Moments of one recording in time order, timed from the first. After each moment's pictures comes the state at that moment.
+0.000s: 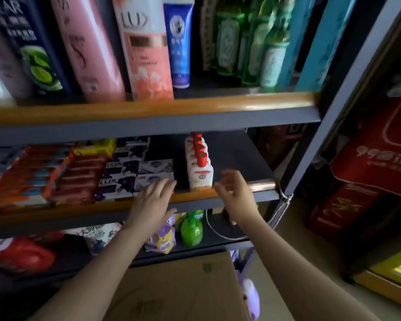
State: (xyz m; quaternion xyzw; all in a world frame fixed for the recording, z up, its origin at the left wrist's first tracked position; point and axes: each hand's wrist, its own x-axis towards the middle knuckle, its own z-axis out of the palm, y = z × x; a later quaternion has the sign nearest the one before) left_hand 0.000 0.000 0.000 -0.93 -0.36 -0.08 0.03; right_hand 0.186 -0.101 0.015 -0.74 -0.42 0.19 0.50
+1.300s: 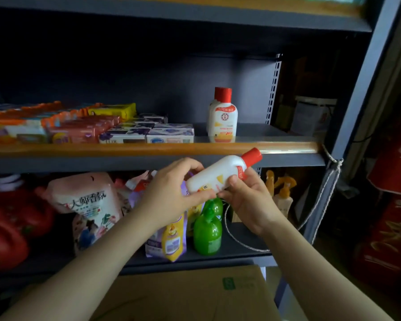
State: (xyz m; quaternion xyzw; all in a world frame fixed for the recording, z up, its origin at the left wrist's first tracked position) left_hand -0.020 -0.043 -0.105 -0.86 -0.20 -0.44 -0.14; right_hand 0.143 -0.111 -0.127 -0.29 -0.46 0.44 0.72
